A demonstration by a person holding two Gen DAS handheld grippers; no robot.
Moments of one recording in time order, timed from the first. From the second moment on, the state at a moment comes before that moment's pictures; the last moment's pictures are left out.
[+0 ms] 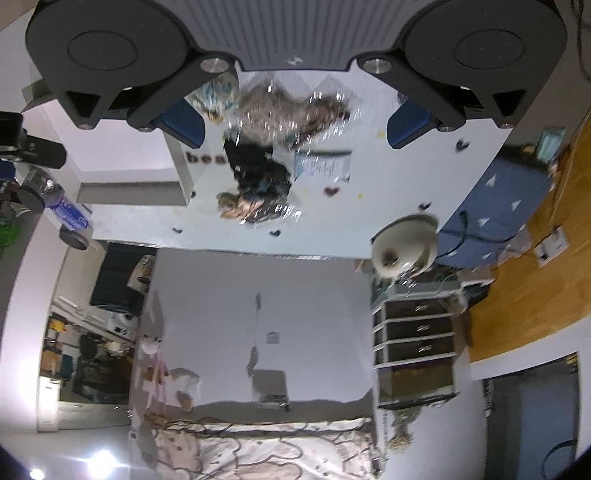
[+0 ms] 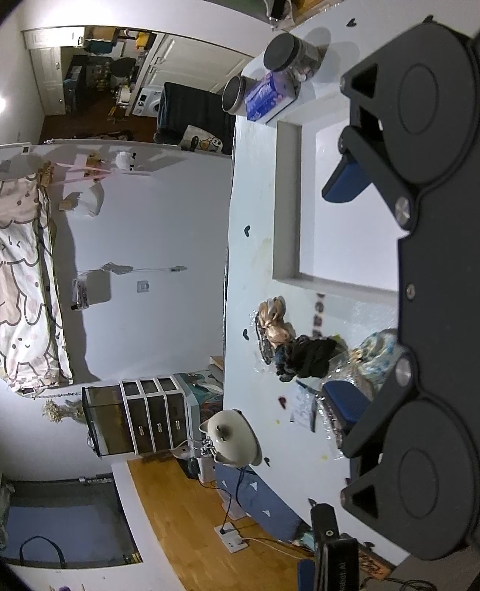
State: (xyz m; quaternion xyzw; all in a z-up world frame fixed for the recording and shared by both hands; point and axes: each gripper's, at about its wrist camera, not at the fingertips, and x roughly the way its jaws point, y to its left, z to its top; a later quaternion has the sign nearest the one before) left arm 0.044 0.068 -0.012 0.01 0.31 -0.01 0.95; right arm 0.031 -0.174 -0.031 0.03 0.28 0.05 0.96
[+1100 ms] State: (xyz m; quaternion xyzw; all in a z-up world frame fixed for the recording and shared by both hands) left arm 0.200 0.084 -0.084 0.09 0.41 -0.18 0.89; right arm 0.160 -0.097 -0.134 0.08 0.49 0.08 0.86
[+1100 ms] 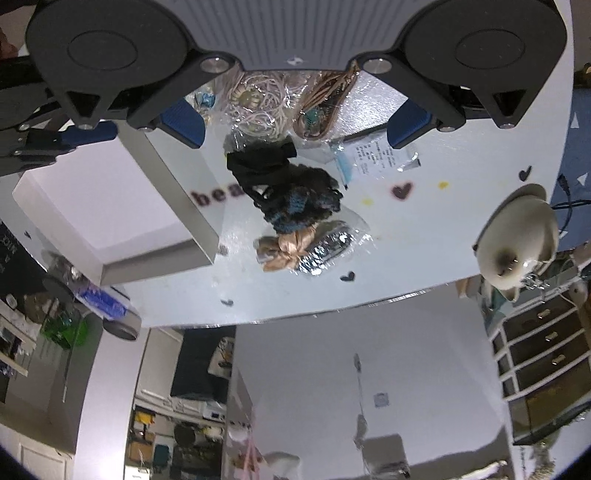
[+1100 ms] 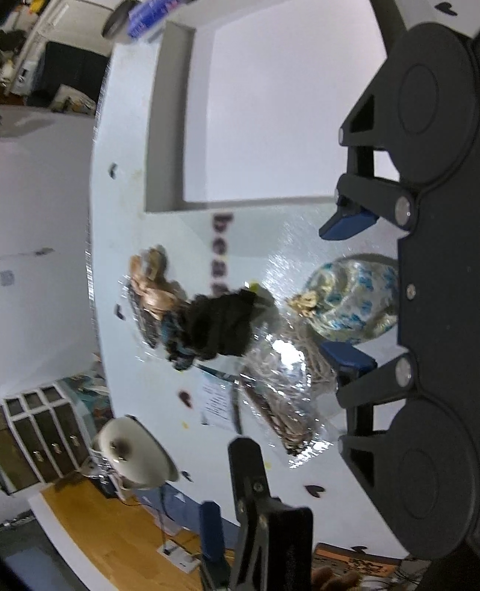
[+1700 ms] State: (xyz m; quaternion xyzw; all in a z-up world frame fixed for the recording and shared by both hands) left arm 0.215 0.058 -0.128 0.19 0.46 -0.25 0.83; right arm 0.179 -0.091 -0.170 0.10 0.55 0.08 0.82
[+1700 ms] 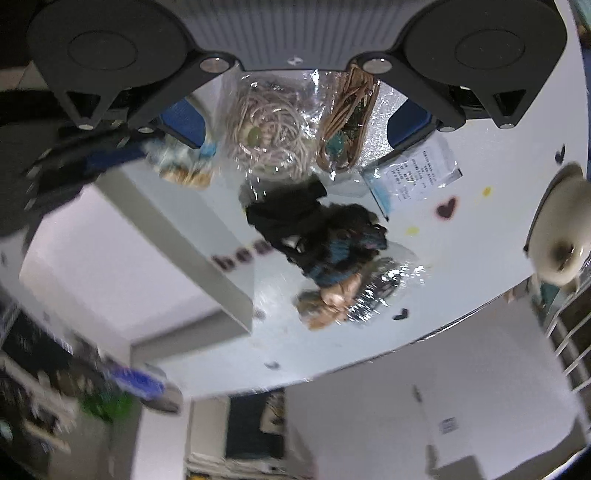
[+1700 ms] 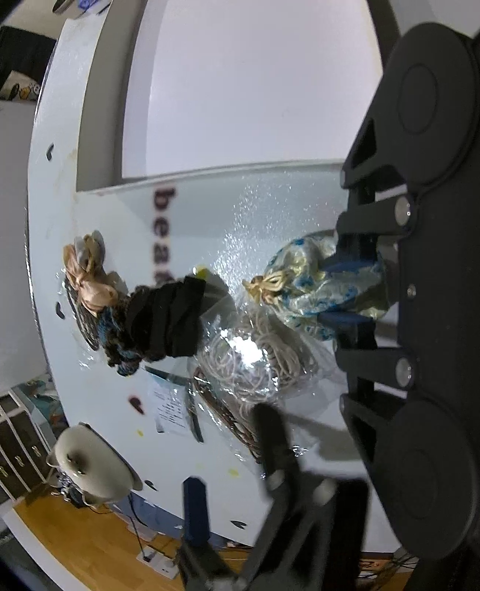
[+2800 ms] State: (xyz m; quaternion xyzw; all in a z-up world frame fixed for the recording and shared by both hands) left arm 0.198 0.064 -0.157 0.14 0.52 -0.21 0.82; right arm 0.133 -0.106 -0.135 0.09 0.50 0.09 0.86
